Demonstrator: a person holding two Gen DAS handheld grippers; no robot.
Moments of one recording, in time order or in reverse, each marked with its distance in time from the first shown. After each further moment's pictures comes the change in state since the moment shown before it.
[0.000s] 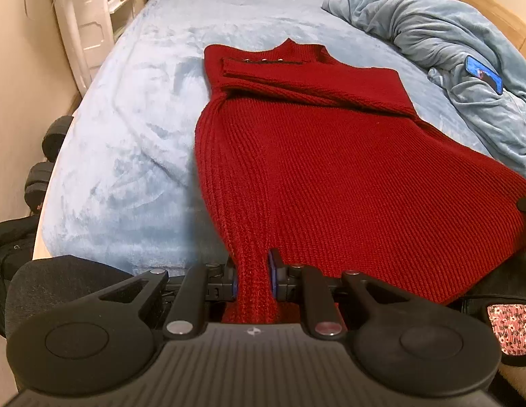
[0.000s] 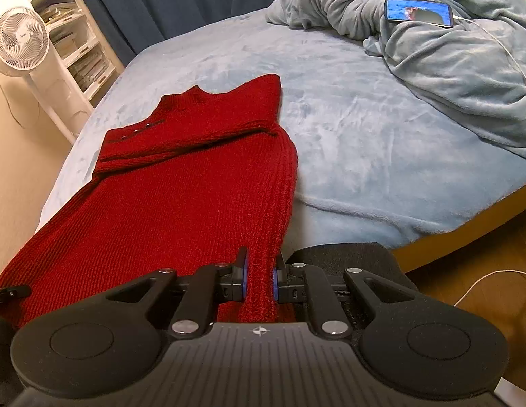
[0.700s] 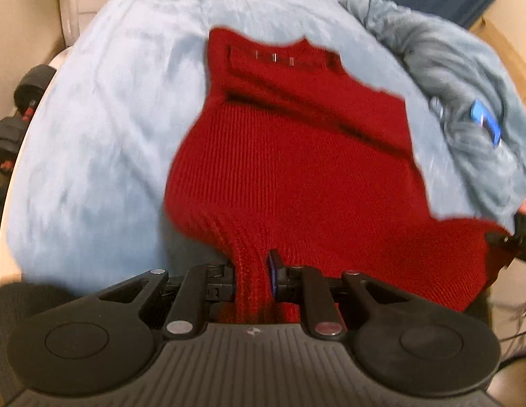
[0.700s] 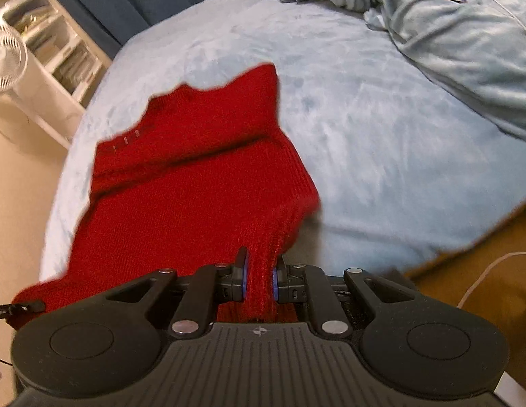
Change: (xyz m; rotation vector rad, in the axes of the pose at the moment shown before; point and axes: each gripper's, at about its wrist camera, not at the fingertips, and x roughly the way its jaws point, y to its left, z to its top) left arm 0.039 0.048 0.094 -0.200 0.127 -0.169; right arm 0.045 -0.005 0.096 0.115 0.119 0.059
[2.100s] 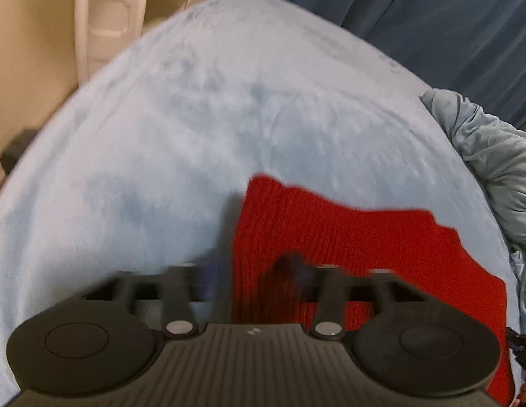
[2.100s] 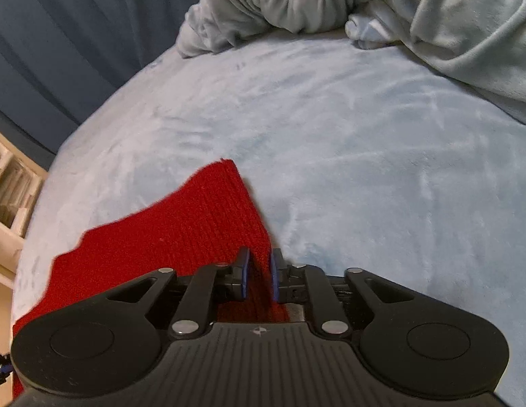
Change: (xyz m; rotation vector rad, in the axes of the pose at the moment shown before) left arm 0.192 0.076 0.255 -0.143 -0.254 0.131; right arm 0.237 -0.053 0.156 0.251 -0.262 -0.045
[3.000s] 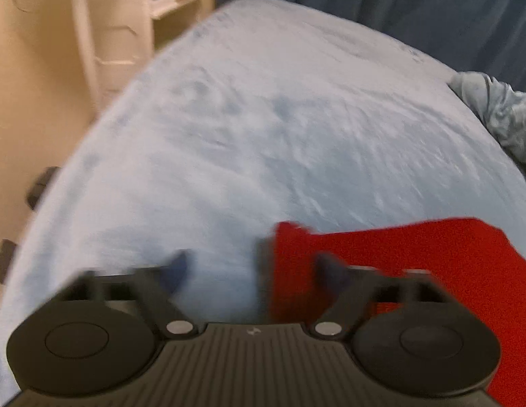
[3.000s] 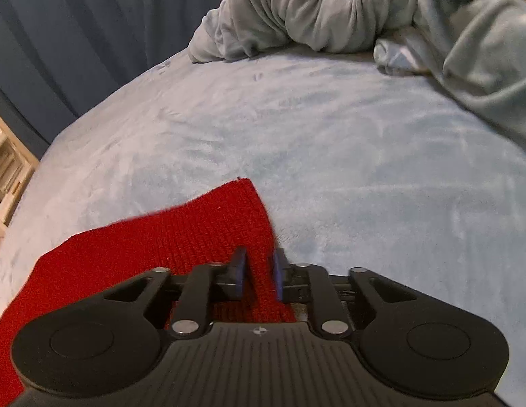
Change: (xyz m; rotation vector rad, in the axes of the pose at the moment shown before) left arm 0.021 -0.010 0.018 0.087 -0.042 0.151; right arm 0.015 0.029 0.002 -0.125 -0.060 -0.095
